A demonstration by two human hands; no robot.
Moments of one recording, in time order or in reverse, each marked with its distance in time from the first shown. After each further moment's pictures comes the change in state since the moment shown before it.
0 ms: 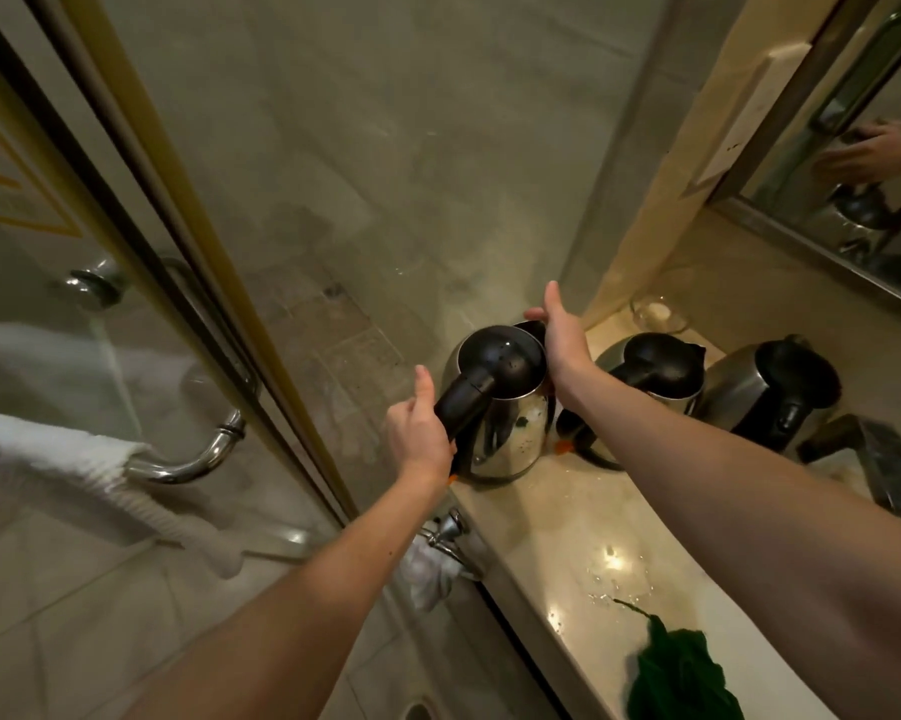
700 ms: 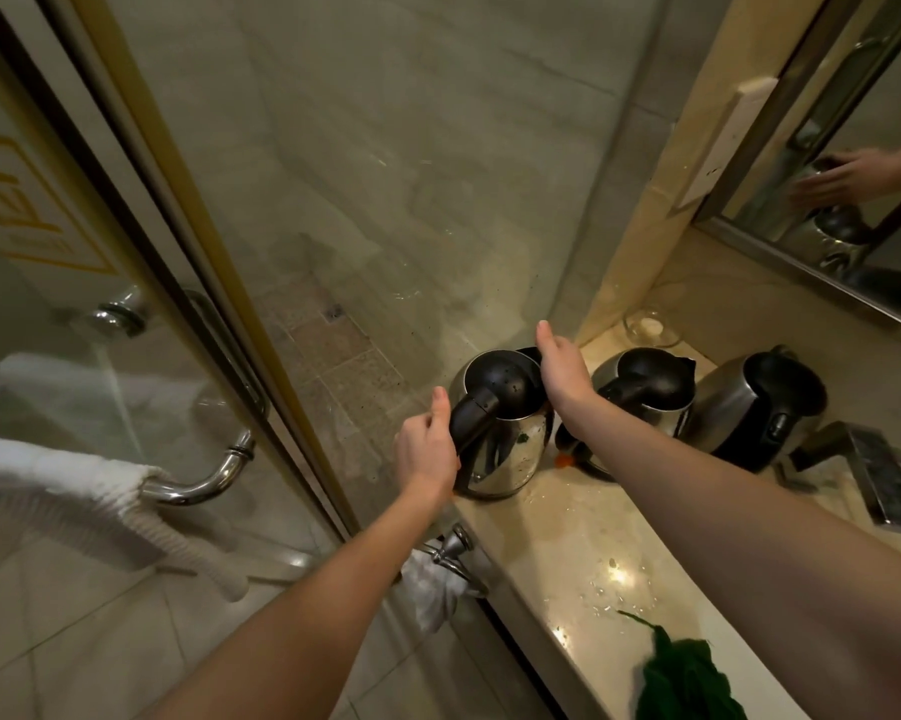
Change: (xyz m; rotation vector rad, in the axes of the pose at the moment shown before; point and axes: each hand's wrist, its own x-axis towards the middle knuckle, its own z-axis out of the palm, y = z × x) left_hand 0.008 -0.004 -0.003 0.268 -0.096 0.177; right_hand -0.007 0.013 -0.009 -0.207 0.043 -0.142
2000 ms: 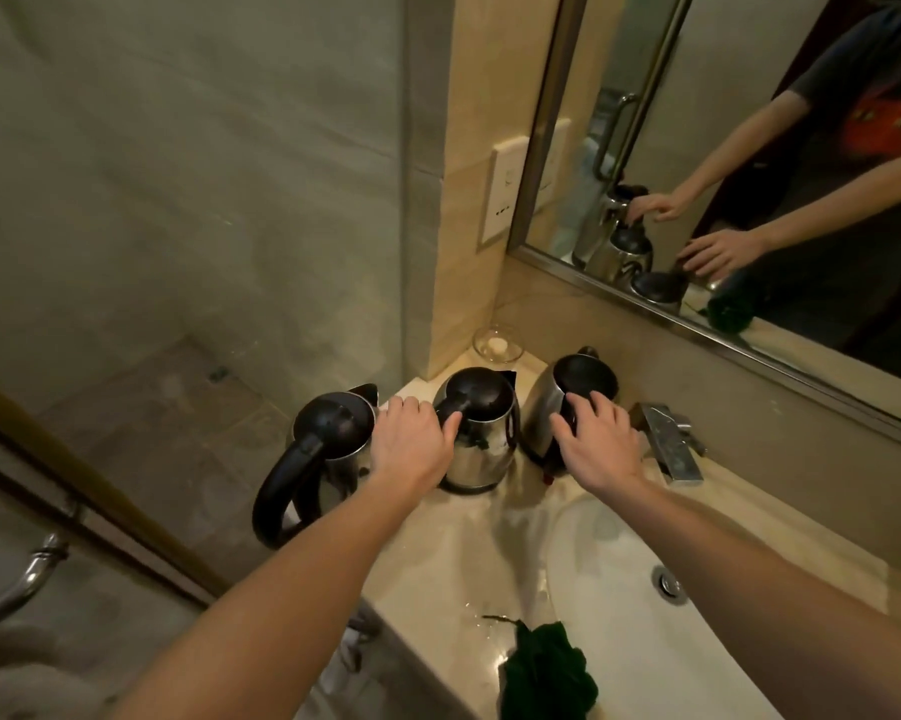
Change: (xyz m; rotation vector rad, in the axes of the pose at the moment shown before) left_hand -0.024 0.065 0.139 1.205 -0.152 0.696; right_hand -0.060 0.086 -0.218 -0.823 0.252 -0.010
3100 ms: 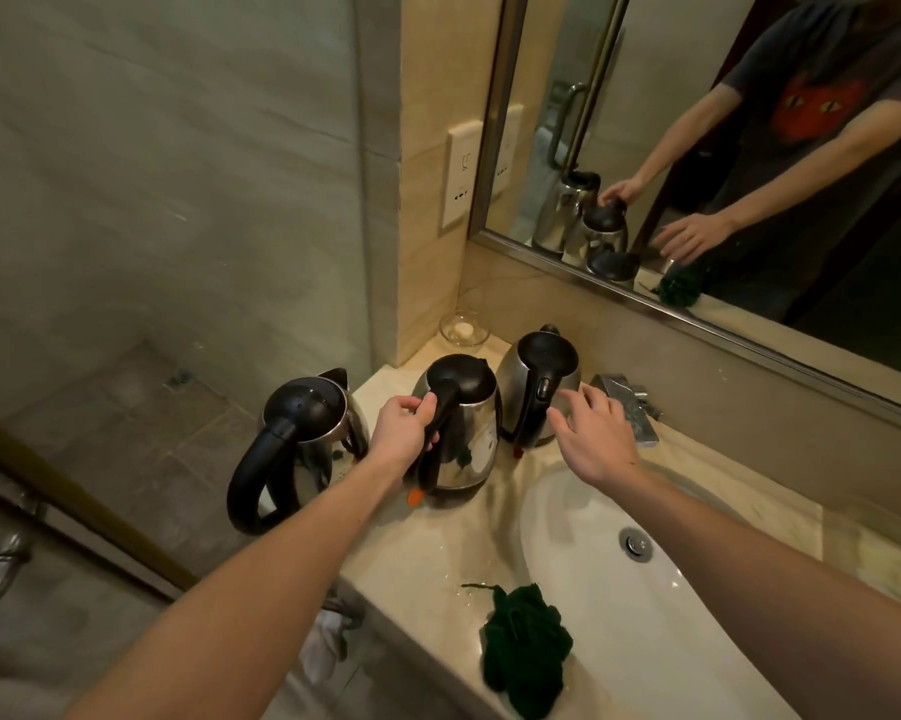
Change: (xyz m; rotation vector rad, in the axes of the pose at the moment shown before) left_hand -0.017 0.018 -0.004 -1.330 -0.329 -0.447; right_hand -0.030 0.035 -0.005 -0.023 0.023 0.022
